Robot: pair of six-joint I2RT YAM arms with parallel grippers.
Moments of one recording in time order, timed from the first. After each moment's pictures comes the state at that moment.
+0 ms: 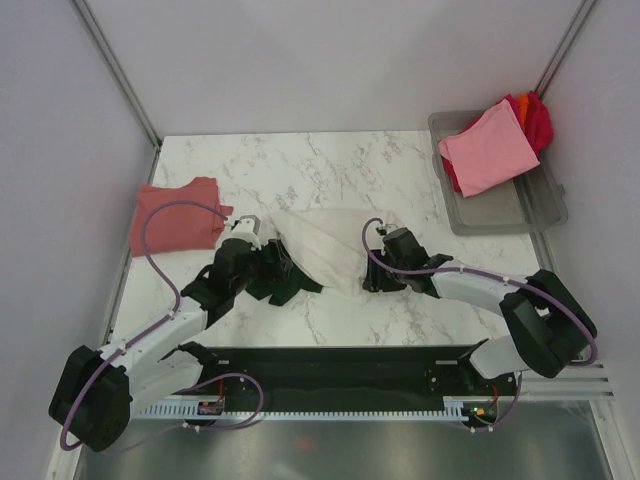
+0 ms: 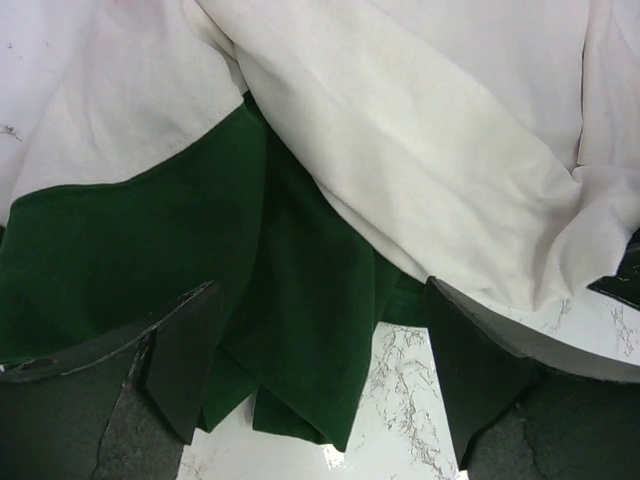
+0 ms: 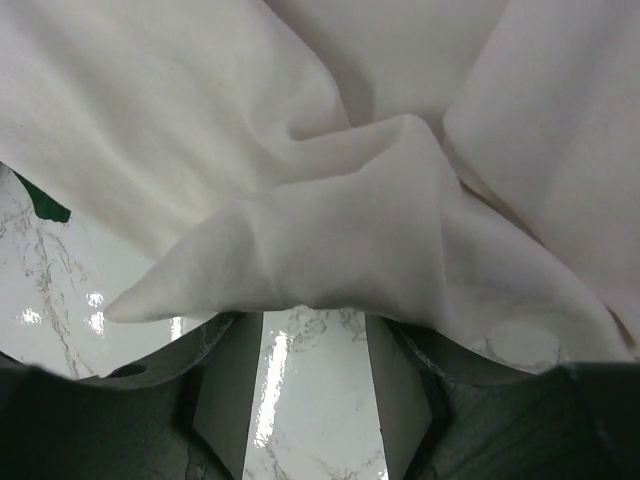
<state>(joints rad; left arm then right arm) -0.52 0.98 0.43 0.00 -0.08 -0.47 0.60 1.41 0.62 -0.13 -0.10 0.51</state>
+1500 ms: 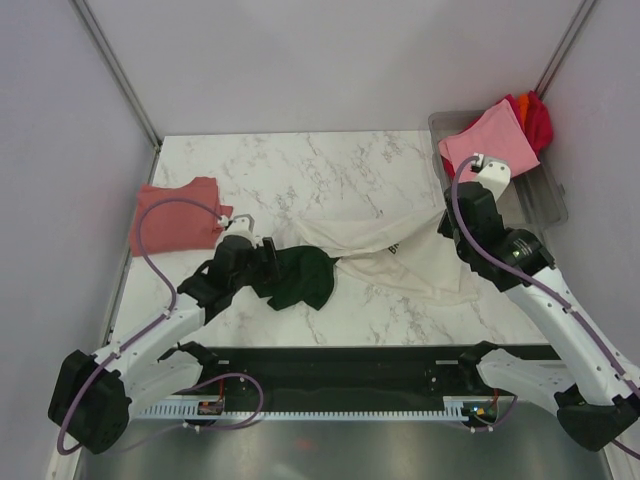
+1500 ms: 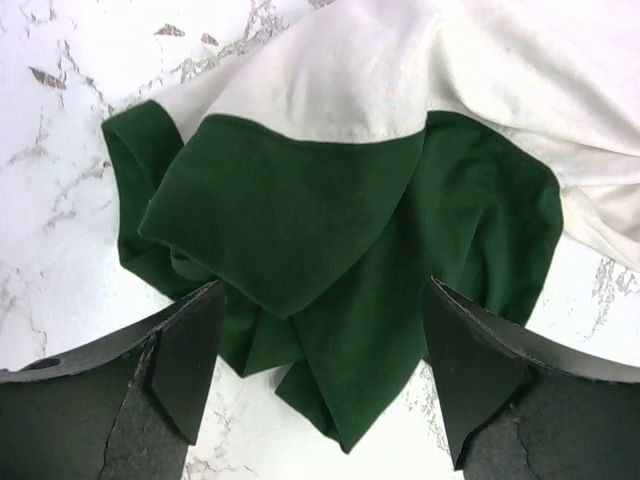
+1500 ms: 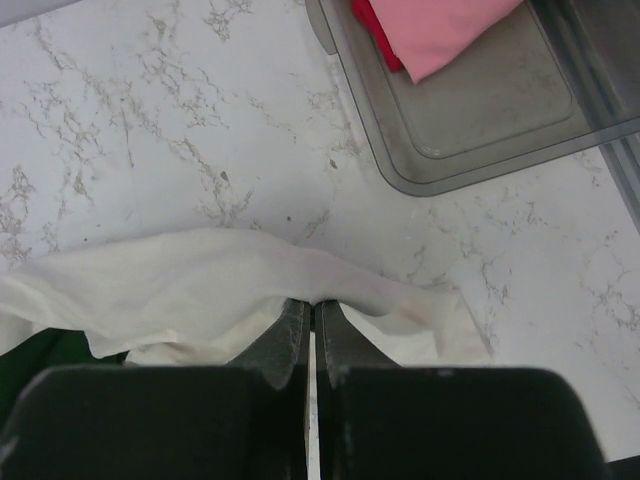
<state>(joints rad) -0.52 0.97 0.51 -0.19 -0.17 -0.51 0.55 1.00 1.22 -0.83 0.64 0.56</state>
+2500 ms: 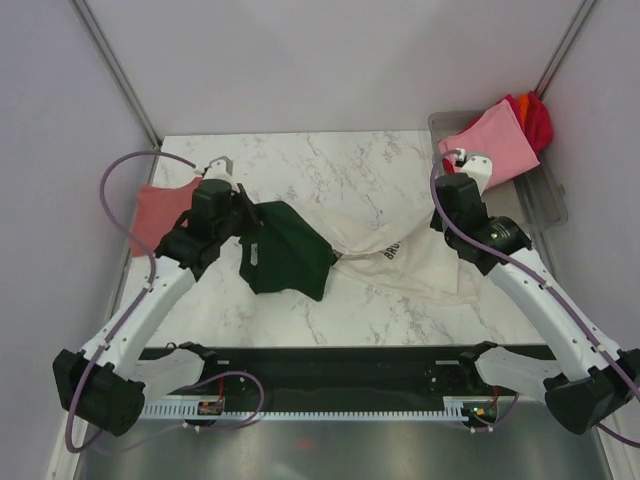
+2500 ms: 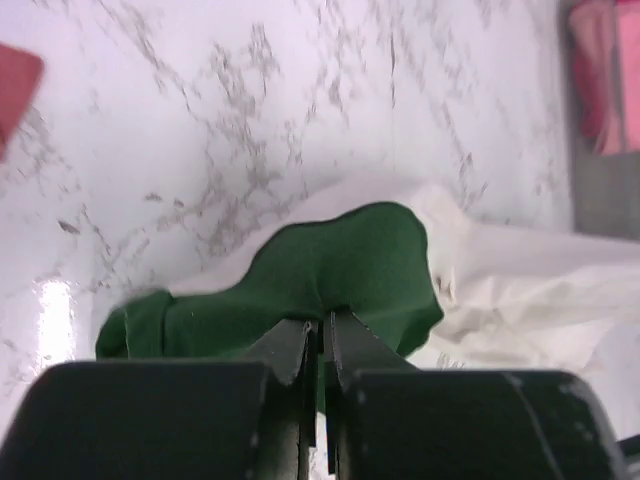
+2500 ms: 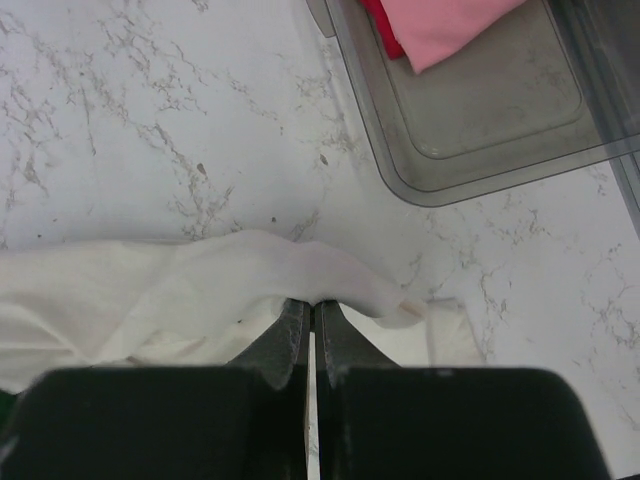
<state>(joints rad) -0.41 1.10 0.95 -0.39 -0.11 -0.58 0.48 1.09 1.16 -0.73 0.58 0.49</state>
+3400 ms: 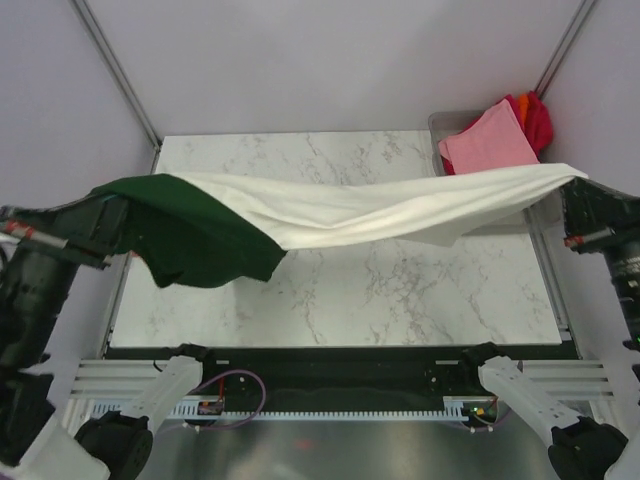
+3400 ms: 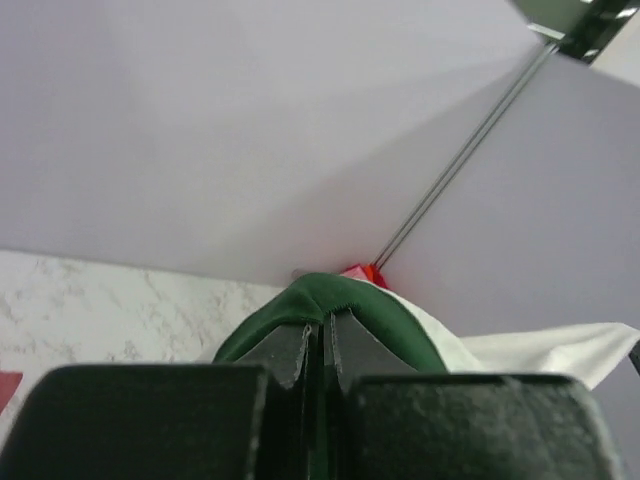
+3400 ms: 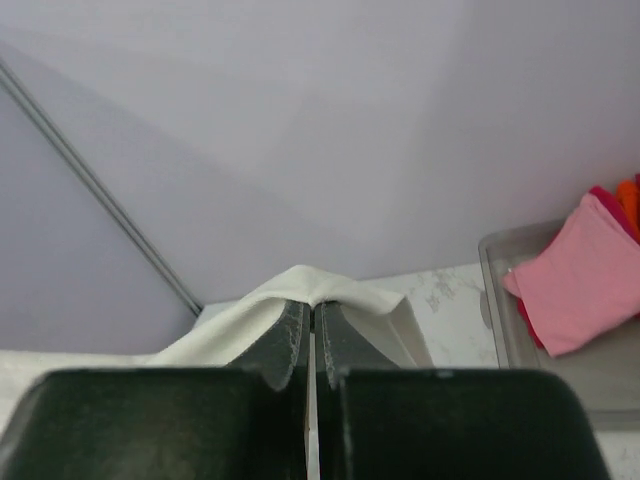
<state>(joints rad) -0.18 0.88 2.07 -0.97 0.10 -0.59 0.32 0.80 1.88 -0.85 0.21 0.39</state>
